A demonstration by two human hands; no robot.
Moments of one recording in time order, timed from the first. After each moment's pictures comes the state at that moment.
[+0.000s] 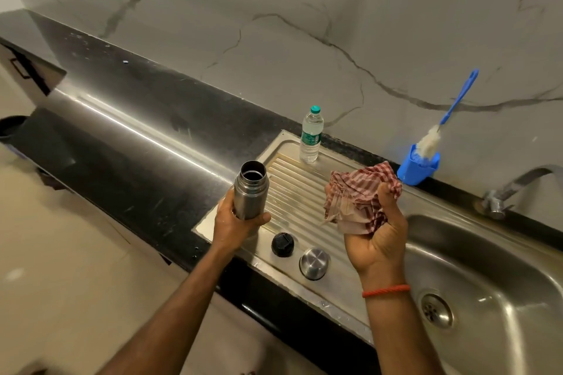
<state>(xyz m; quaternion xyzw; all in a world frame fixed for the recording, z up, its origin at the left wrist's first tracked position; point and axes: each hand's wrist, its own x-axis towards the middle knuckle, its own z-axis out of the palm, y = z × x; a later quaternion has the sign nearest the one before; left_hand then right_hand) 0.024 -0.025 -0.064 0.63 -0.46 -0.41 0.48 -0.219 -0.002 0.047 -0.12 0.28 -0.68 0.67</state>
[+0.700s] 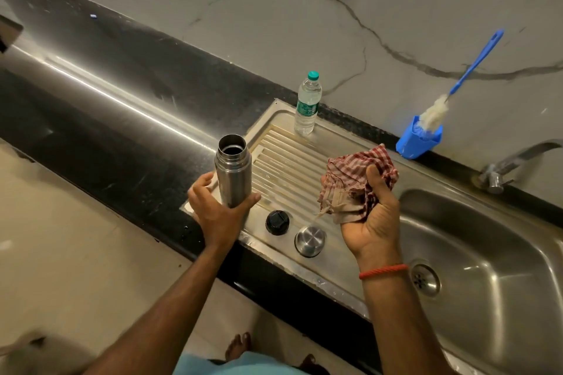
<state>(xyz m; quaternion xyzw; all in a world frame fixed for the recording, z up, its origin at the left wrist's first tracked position) 0.014 -0.015 -0.102 0.71 -0.42 -0.23 0.53 -0.217 -0.013 0.025 -0.11 0.39 -0.64 0.65</state>
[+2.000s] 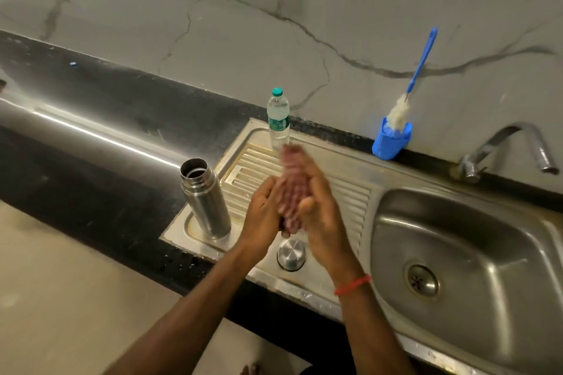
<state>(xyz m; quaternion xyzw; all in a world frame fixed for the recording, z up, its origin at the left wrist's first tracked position) -0.094 -0.019 0.006 0.47 -0.46 -0.57 0.50 -0.212 0.006 0.034 -0.63 0.44 -0.52 0.37</state>
